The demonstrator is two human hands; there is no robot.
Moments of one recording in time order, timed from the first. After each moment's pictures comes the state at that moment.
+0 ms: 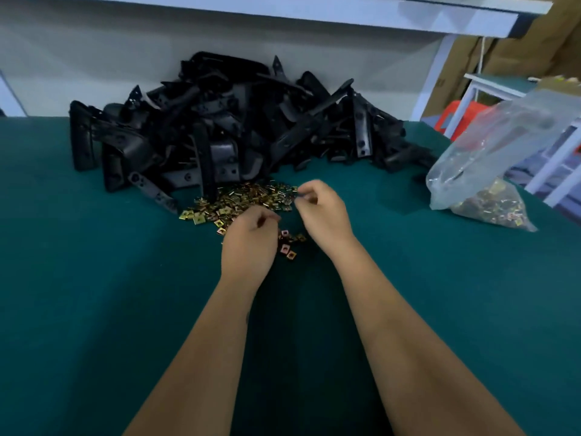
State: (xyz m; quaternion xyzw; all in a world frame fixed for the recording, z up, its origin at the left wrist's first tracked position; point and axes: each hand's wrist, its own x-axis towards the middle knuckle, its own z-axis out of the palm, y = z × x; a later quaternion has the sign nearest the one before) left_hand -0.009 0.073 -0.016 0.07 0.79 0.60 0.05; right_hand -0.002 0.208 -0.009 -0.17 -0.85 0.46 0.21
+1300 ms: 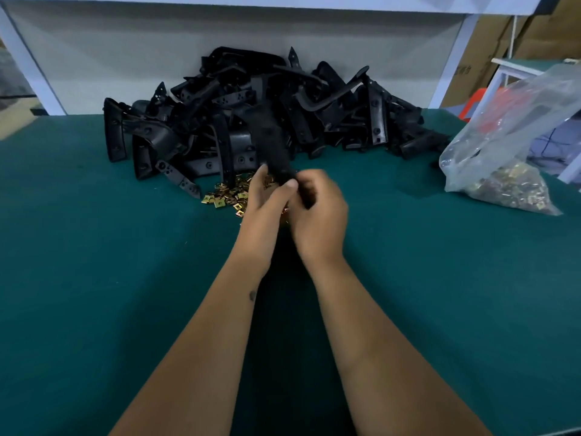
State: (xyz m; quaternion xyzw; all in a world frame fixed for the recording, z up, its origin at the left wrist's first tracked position) left_hand 0.004 0.060 -0.007 0.12 0.59 0.79 0.13; right_hand 0.035 0.138 -0.009 -0.11 -0.78 0.43 0.44
